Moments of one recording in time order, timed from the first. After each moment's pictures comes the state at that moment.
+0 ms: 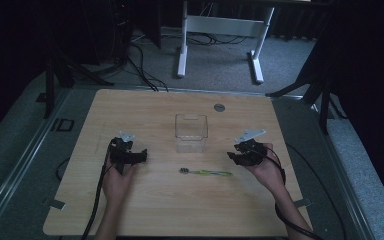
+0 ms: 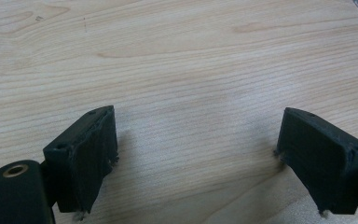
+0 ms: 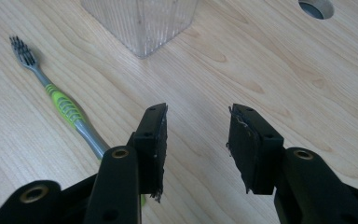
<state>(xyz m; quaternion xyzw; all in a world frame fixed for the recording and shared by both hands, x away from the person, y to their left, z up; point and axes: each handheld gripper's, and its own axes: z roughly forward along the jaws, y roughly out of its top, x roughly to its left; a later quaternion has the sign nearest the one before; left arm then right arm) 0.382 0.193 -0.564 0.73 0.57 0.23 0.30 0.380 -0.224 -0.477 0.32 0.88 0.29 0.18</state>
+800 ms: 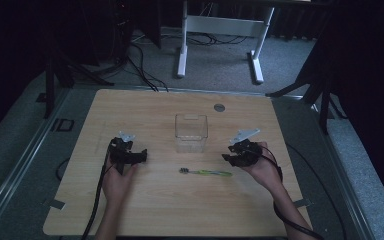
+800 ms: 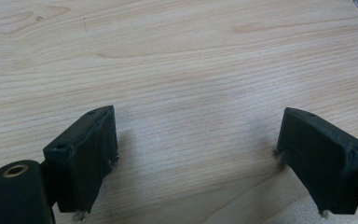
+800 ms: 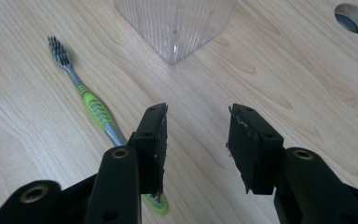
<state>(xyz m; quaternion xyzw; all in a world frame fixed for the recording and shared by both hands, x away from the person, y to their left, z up) 0.382 0.193 -0.564 0.73 0.57 0.23 0.30 0.379 -0.211 -0.474 0.28 0.90 0.29 0.16</state>
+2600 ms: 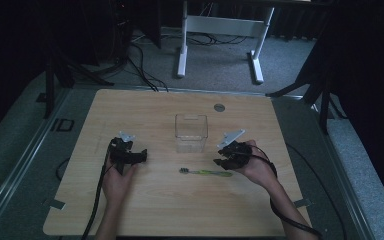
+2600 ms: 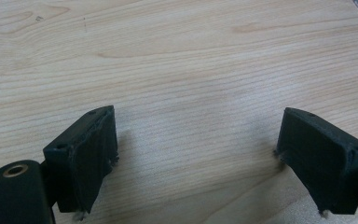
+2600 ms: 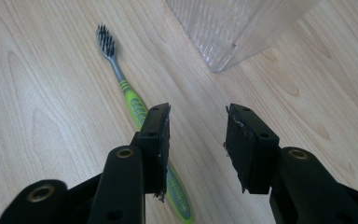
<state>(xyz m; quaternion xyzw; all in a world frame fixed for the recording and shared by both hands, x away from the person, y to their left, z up) 0.382 0.193 -0.564 0.73 0.57 0.23 0.30 0.374 -0.181 -0.470 0.20 0.94 0.26 0.13</state>
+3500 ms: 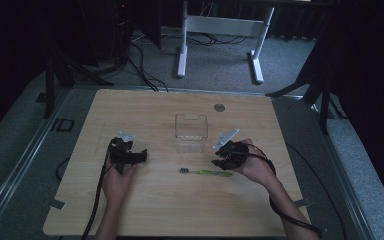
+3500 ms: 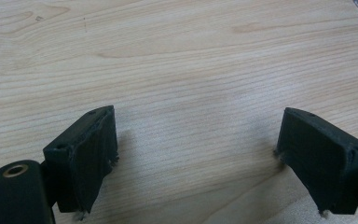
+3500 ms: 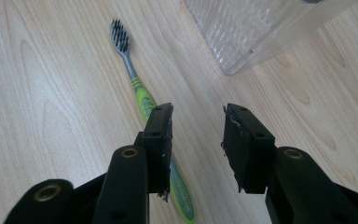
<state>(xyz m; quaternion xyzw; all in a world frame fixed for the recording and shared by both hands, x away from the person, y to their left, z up) 0.382 0.193 -0.564 0.73 0.57 0.23 0.30 0.374 -0.170 -0.466 0.17 0.95 0.23 0.12</state>
